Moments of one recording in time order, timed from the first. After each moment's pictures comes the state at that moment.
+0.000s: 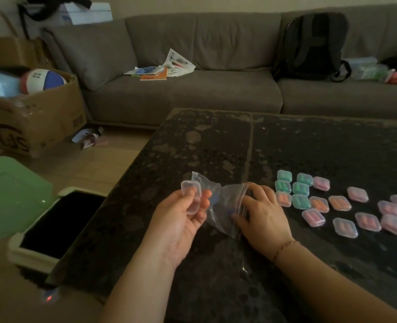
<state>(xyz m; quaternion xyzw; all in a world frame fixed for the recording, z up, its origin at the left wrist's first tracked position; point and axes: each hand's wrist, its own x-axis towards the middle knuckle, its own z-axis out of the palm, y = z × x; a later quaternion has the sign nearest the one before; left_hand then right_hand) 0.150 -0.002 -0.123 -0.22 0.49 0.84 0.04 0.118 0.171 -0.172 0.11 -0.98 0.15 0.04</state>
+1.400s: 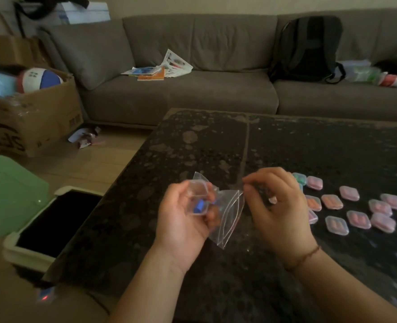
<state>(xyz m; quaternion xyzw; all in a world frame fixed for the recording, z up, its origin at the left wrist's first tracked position) 0.163 0.014 -0.123 -0.13 0.44 0.88 0.07 0.145 0.175 -0.132 0.12 -0.87 0.37 0.31</state>
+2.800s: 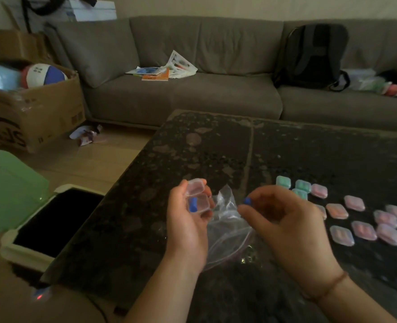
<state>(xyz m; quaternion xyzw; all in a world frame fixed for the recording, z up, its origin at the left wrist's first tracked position) 0.156 0.029 -0.127 -0.19 0.47 0.86 -0.08 0.172 0.168 -0.104 0.11 -0.87 0.46 0.14</state>
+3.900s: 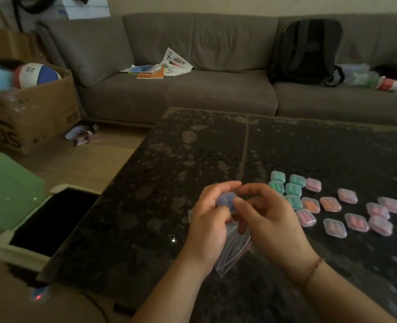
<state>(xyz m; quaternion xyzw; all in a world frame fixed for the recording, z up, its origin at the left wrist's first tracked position) 0.162 0.039 -0.138 0.03 0.64 0.77 0.04 0.167 0.162 -0.113 0.04 -0.79 0.61 0.02</state>
